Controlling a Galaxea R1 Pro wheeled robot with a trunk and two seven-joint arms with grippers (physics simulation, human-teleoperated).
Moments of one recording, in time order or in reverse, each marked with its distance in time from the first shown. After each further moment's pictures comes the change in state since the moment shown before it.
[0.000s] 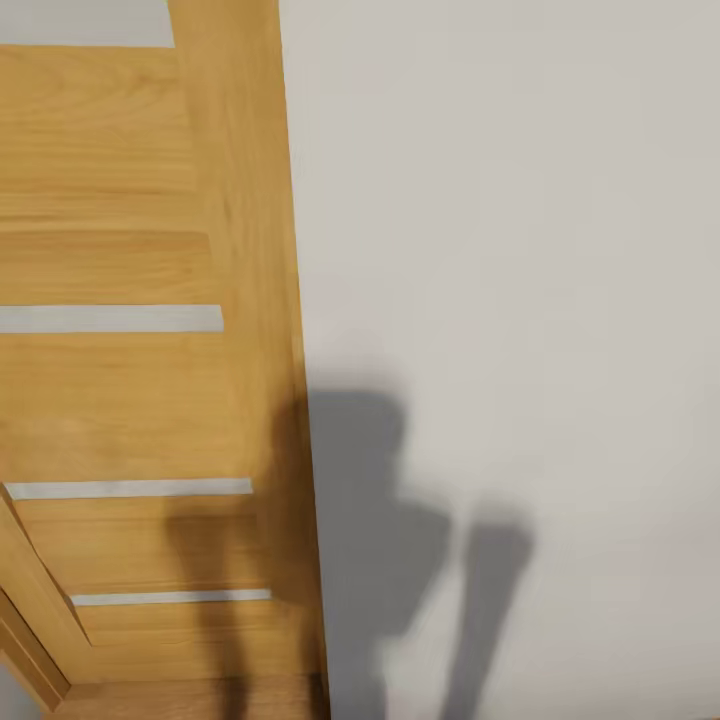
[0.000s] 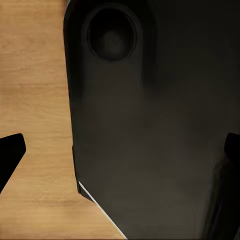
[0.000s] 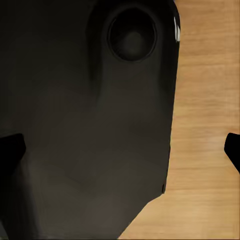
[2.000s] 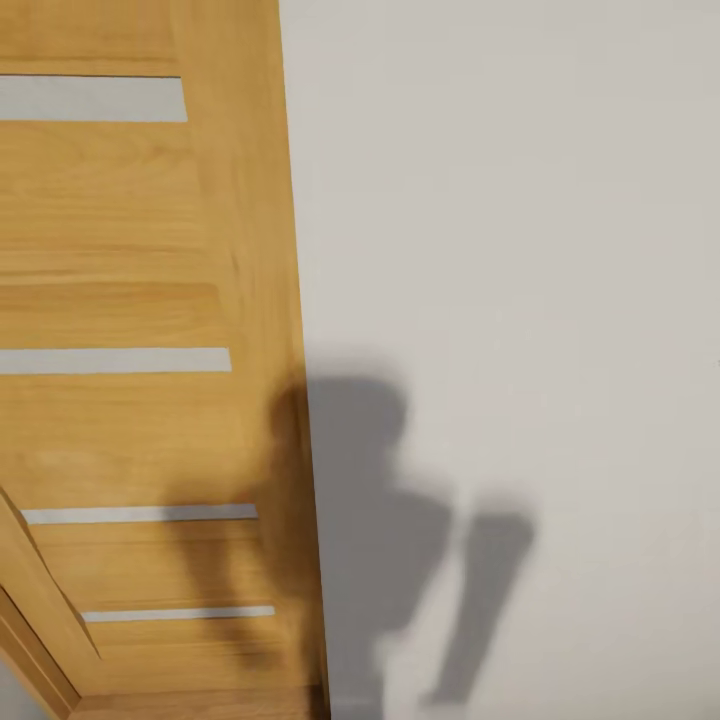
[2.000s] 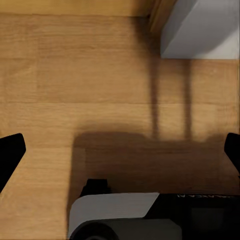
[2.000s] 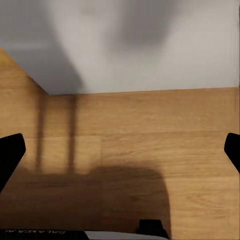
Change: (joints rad) left arm 0.000 -0.042 0.005 -0.545 0.022 -0.001 0.028; right arm -0.003 0.043 0.005 -0.379 0.003 -0.366 0.006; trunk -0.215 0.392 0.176
